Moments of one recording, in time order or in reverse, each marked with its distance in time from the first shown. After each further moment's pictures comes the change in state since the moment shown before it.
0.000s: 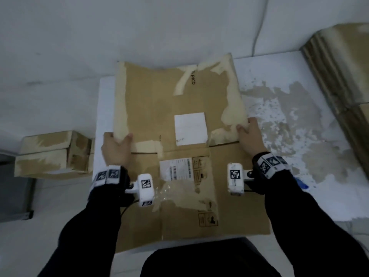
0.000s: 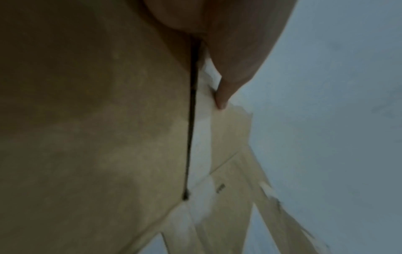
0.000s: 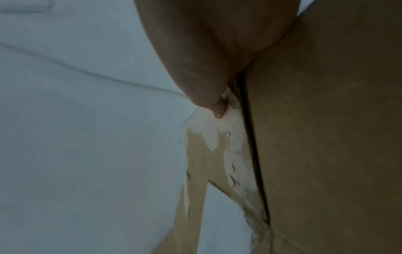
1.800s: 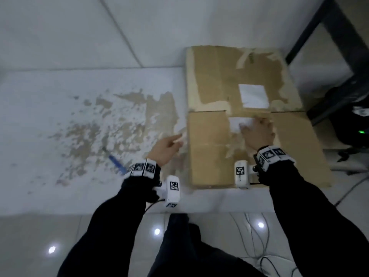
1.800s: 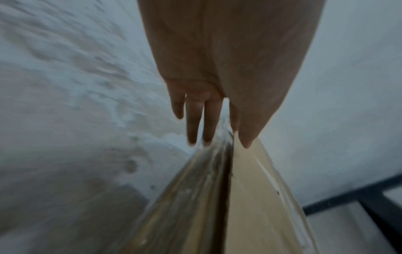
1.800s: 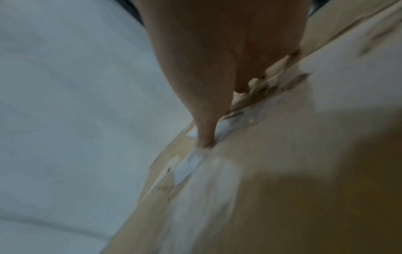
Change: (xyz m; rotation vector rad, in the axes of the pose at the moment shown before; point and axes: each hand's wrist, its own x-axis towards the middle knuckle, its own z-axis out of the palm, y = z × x) left_hand -0.388 0.284 0.350 -0.127 -0.692 0.298; right_hand 0.156 0.258 -0.450 -0.499 -0.087 0.015
